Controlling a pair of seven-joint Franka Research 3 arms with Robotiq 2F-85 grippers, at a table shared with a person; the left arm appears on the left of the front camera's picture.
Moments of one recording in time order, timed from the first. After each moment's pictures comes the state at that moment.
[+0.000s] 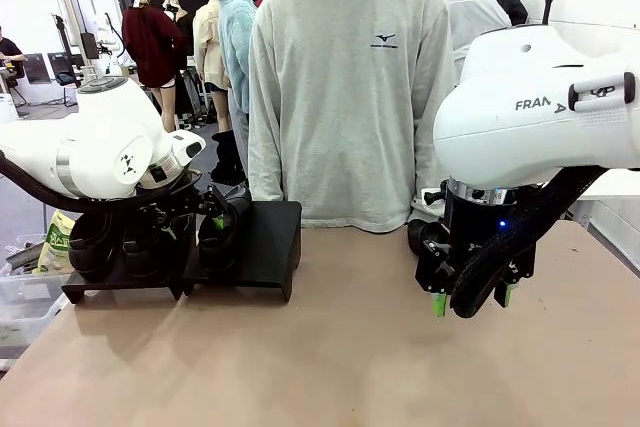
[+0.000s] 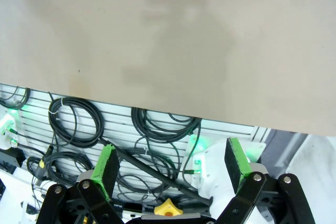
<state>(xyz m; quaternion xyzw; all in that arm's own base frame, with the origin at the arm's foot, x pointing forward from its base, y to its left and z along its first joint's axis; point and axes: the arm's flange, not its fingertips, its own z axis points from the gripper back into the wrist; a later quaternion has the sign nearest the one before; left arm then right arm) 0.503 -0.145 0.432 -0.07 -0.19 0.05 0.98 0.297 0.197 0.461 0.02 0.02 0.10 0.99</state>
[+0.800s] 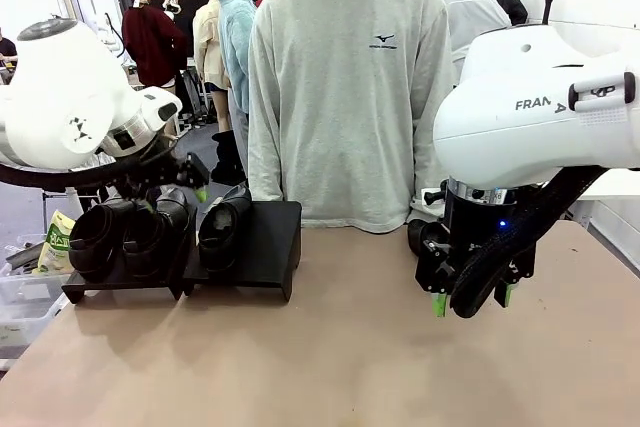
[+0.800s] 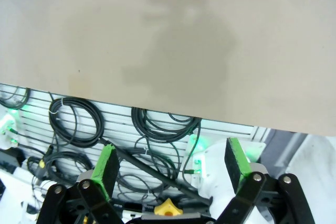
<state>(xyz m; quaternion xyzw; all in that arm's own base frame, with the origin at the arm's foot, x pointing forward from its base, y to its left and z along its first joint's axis) 0.427 -0.147 0.512 -0.06 -0.21 0.03 0.98 0.297 0.197 0.461 0.02 0.02 0.10 0.99</state>
